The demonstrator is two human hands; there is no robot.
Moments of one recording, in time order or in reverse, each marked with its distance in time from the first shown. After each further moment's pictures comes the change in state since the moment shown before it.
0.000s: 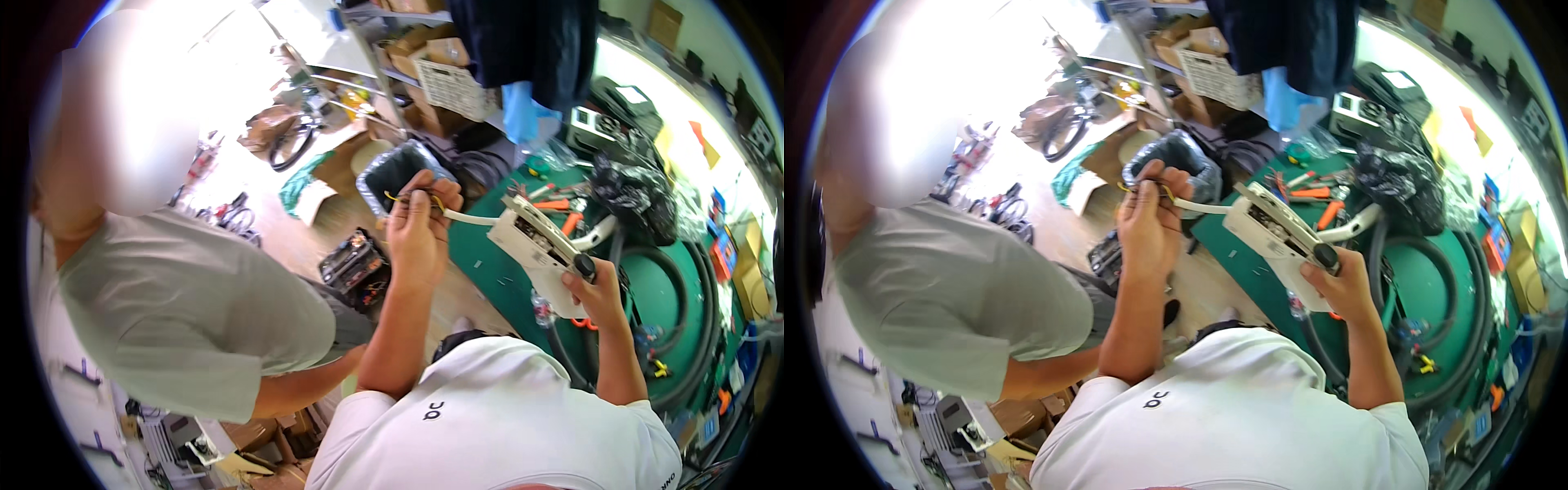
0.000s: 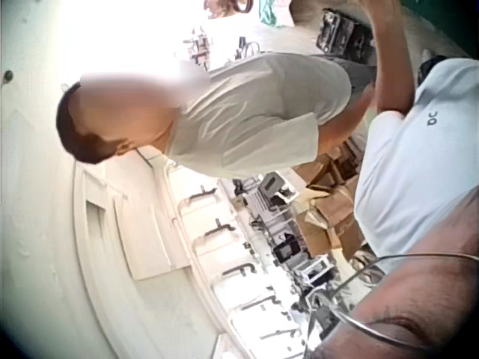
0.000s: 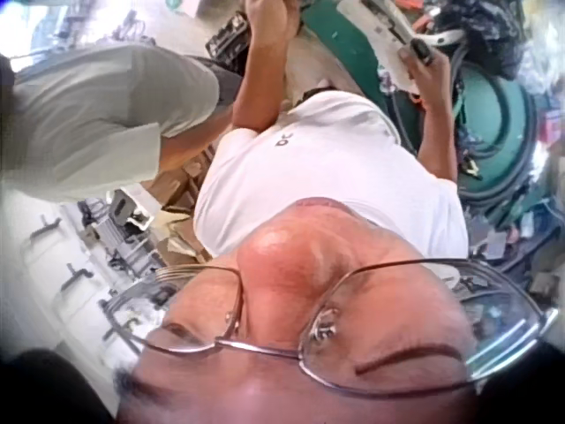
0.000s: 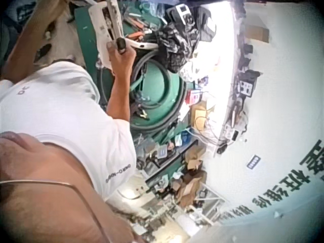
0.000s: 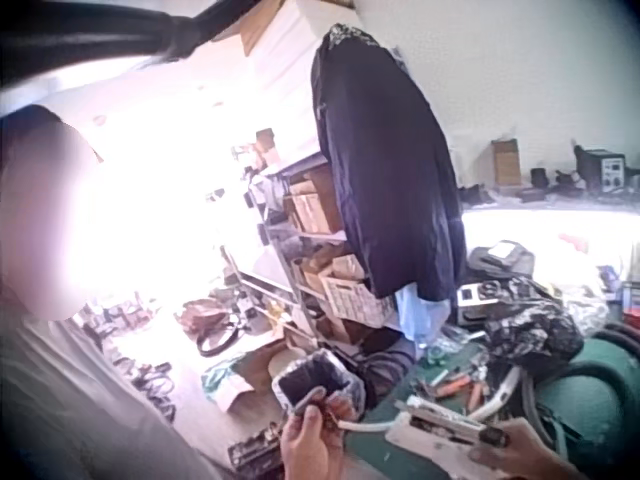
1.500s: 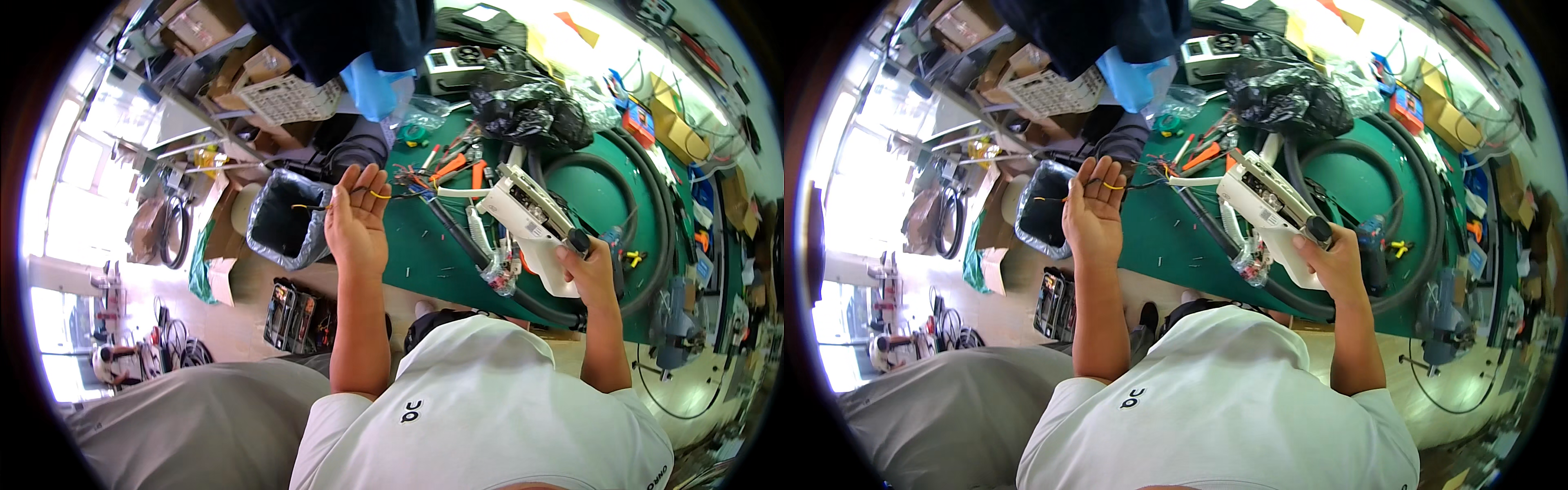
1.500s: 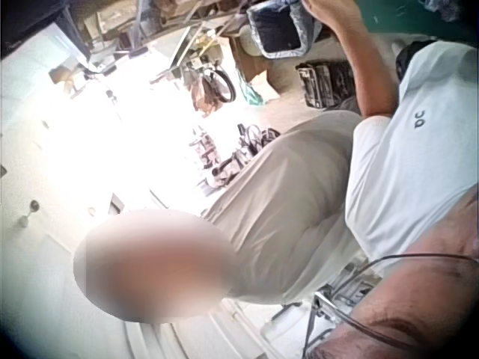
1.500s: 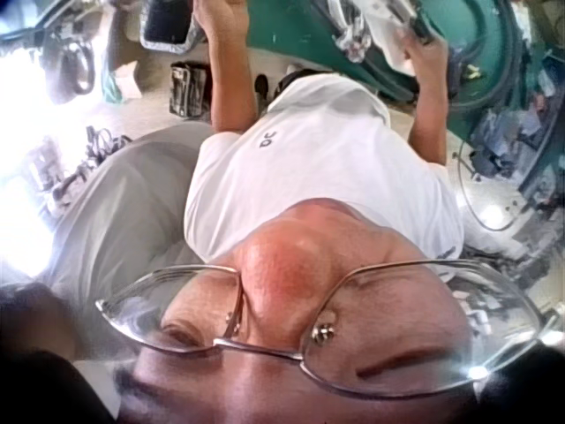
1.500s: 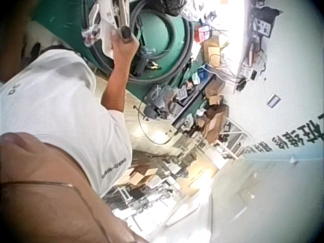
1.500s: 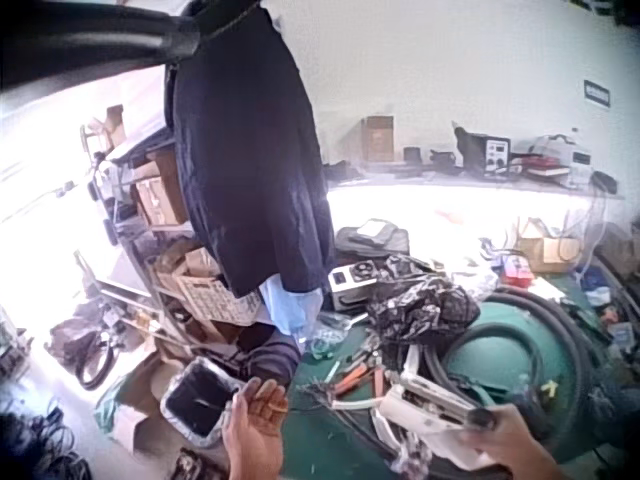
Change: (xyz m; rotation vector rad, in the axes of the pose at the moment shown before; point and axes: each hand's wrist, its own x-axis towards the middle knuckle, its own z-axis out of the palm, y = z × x) left_hand 0.092 -0.095 -0.033 -0.006 -0.048 -0.446; right_hand -0.045 0.020 -0.006 -0.018 0.639 0.156
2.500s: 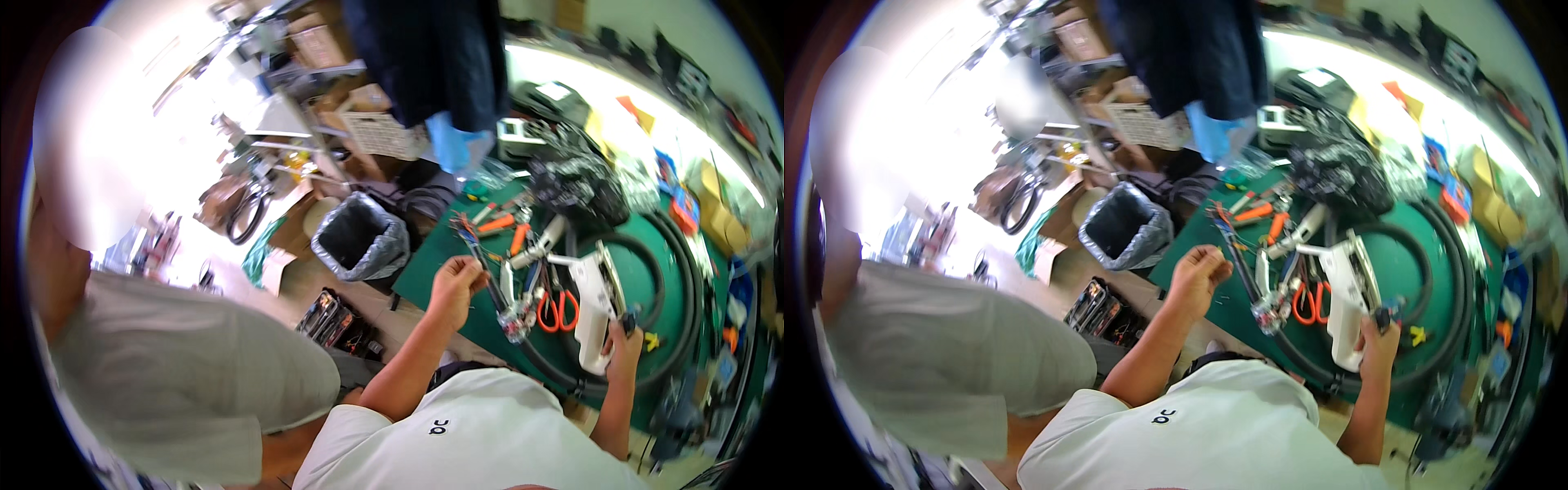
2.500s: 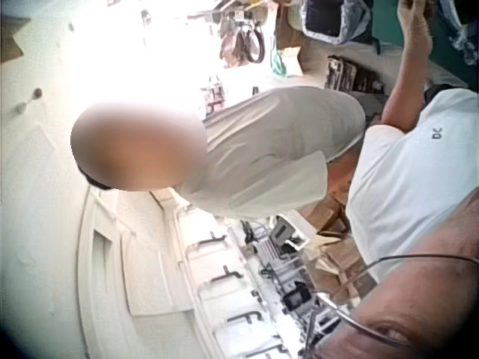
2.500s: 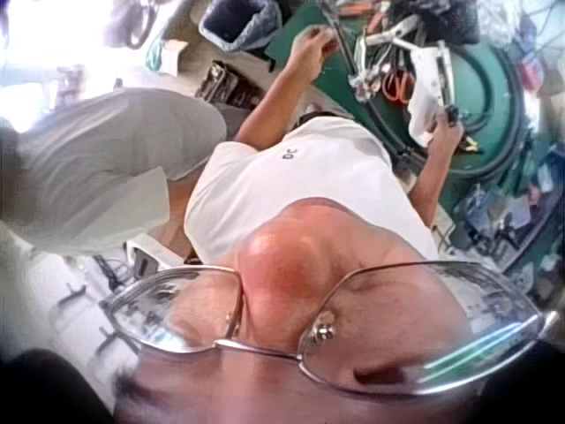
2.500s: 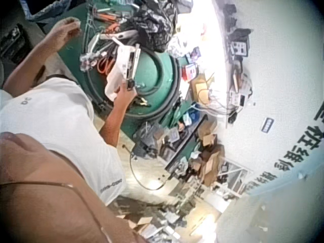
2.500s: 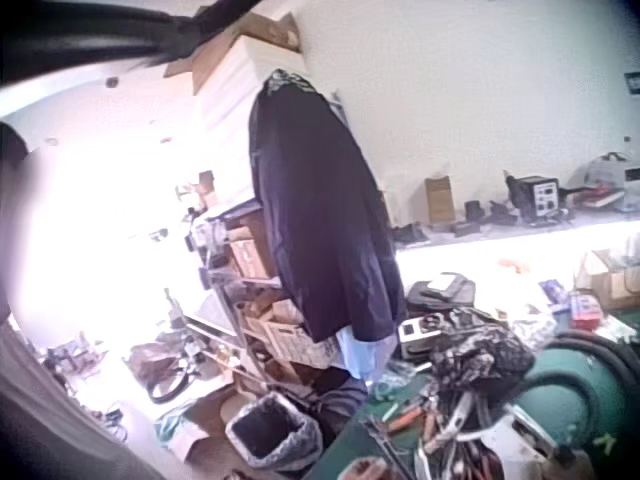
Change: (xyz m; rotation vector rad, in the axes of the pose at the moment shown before) left_hand -0.094 -0.077 0.029 0.250 0.072 -0.246; right_hand -0.028 0.067 -0.099 0.142 0.188 -0.051
